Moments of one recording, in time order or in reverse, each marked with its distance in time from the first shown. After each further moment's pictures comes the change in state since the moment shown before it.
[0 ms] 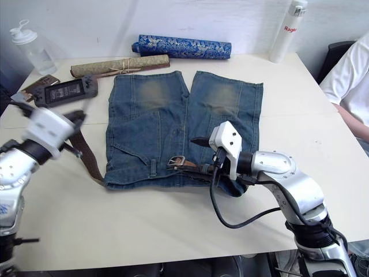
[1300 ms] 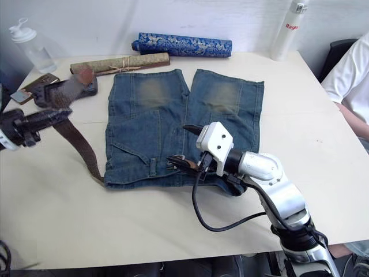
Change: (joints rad) left arm -0.498 0.096 0.258 0.600 -0.908 0.836 -0.584; right arm 0.007 0.103 0.071 -0.027 -0.169 -0.159 -0.079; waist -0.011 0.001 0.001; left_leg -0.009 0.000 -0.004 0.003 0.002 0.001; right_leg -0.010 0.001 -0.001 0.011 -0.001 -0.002
